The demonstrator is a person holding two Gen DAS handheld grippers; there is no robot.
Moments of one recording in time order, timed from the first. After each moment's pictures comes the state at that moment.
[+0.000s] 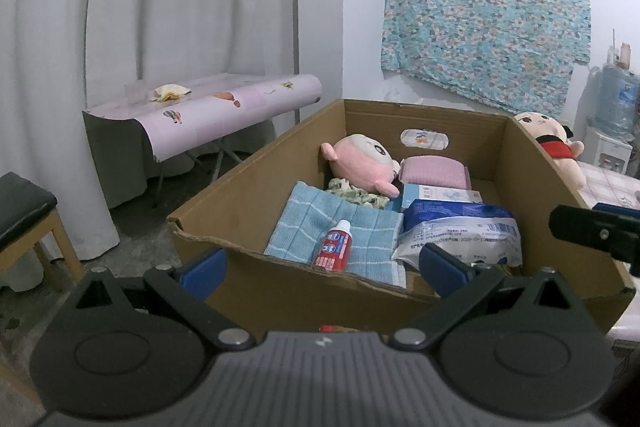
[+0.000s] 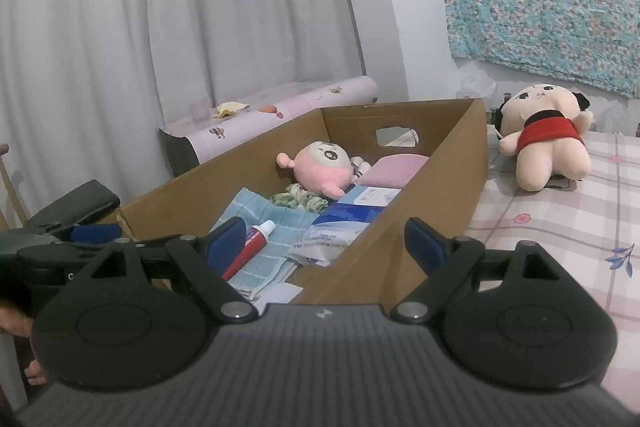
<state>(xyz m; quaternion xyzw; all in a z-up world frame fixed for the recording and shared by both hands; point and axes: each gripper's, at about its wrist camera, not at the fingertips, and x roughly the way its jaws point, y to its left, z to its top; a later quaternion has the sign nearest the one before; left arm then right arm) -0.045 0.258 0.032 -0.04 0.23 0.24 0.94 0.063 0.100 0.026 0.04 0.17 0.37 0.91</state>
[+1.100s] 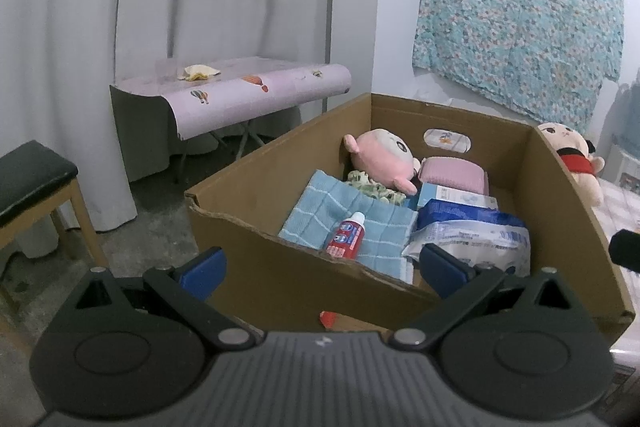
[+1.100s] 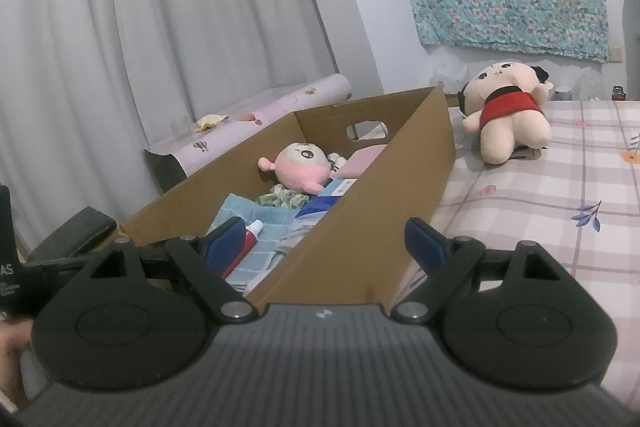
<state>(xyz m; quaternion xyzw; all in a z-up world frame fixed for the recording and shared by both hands) -0.046 0.247 0.035 -0.08 0.23 0.29 0.93 0.049 0.067 0.026 0.09 0.19 0.34 0.92</state>
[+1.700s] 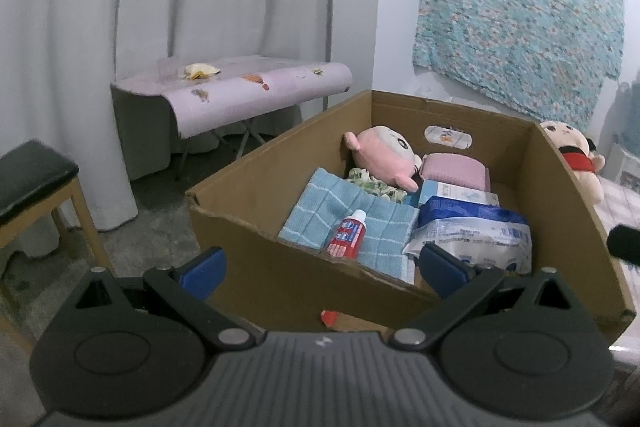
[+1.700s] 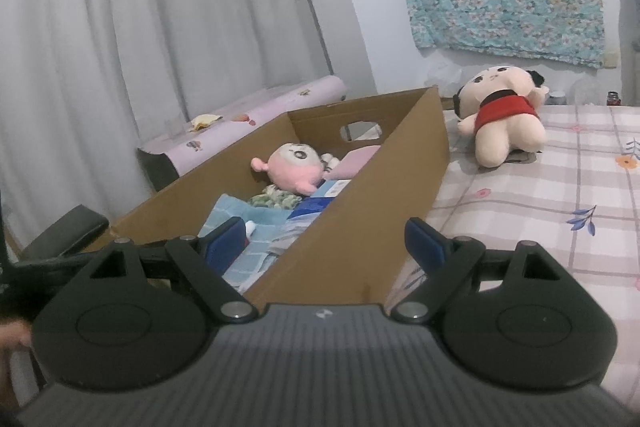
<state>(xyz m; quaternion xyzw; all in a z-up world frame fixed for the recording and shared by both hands) -0.045 0.247 0.034 -0.08 0.23 0.29 0.92 0.053 0.067 0.022 0.09 0.19 0.33 0.92</state>
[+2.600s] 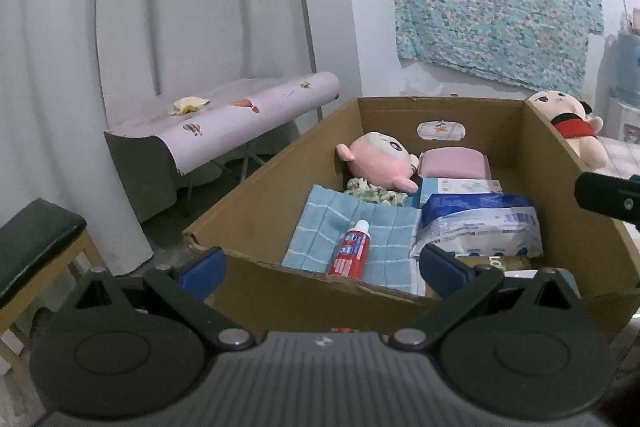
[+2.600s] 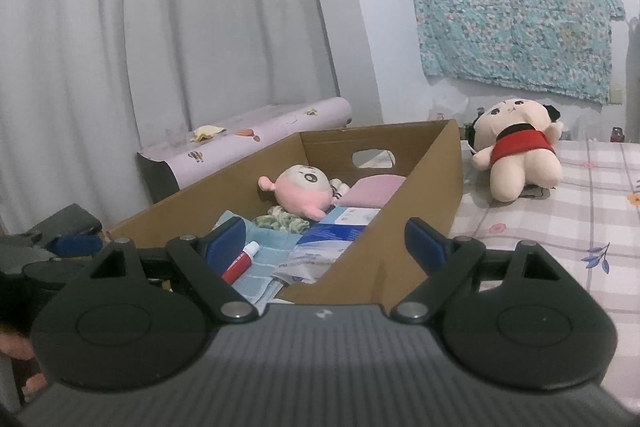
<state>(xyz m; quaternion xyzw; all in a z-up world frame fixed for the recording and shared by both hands) -0.034 0.239 0.040 0.01 0.25 0.28 0.93 0.052 0.093 0.028 0.06 0.15 0.33 0.93</state>
